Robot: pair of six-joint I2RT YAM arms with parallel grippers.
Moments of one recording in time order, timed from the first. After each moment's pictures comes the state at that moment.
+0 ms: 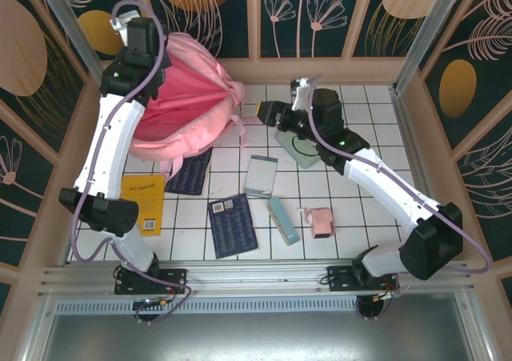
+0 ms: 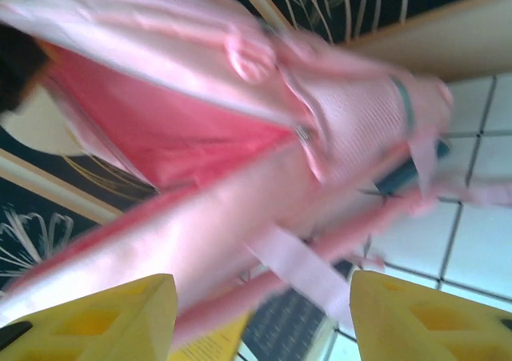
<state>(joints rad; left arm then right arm) -0.25 1.75 2.18 -0.87 -0.61 -0.46 0.59 1.38 1.20 -0.08 -0.29 0.65</state>
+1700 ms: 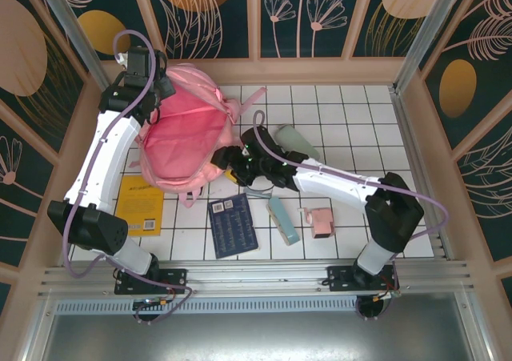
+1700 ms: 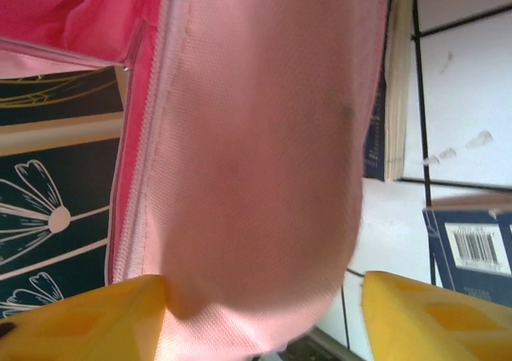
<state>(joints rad) -0.22 1.59 1.79 -0.84 -0.33 -0.58 0.91 1.67 1.20 -0.09 -0.30 1.33</state>
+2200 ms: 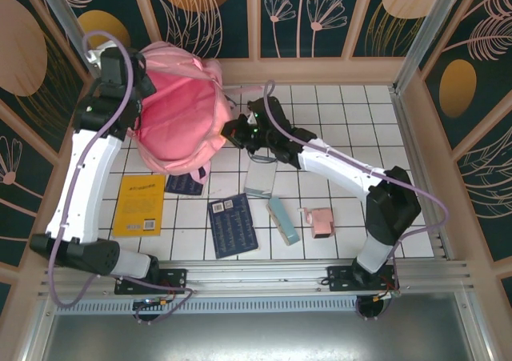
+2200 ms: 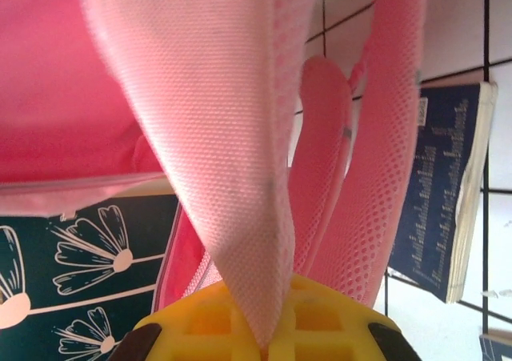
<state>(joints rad) -0.22 1.41 1.81 -0.89 -0.48 -0.53 0.77 1.71 1.41 -0.12 -0.32 1.19</state>
